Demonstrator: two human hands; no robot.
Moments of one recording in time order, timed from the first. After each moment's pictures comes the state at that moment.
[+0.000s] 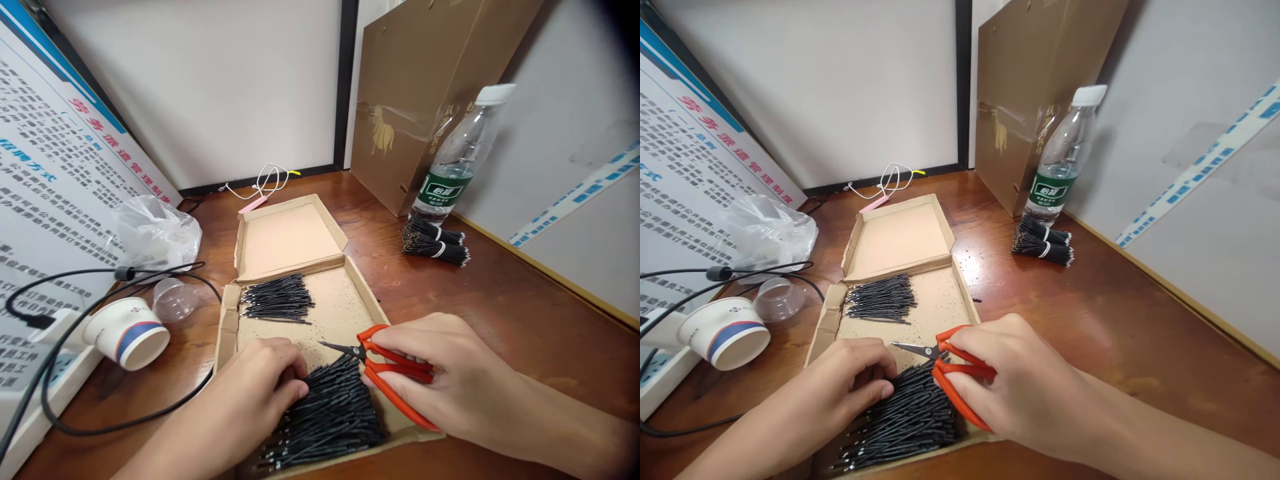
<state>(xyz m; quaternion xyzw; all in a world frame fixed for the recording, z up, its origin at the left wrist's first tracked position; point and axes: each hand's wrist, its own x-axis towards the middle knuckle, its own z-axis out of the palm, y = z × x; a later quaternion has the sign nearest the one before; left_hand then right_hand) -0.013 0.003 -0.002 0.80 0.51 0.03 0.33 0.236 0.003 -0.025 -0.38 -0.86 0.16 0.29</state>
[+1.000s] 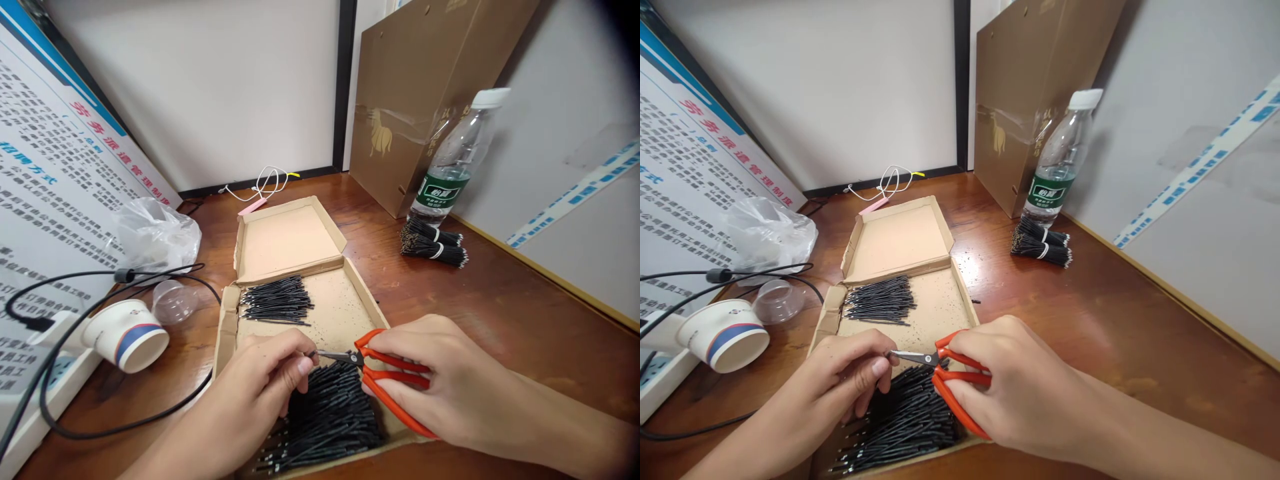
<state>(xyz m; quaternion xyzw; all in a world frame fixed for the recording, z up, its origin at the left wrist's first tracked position) -0.009 0.002 0.005 0.75 0.50 0.11 0.41 0.235 0.006 -0.021 -0.37 -0.87 0.22 0.25</state>
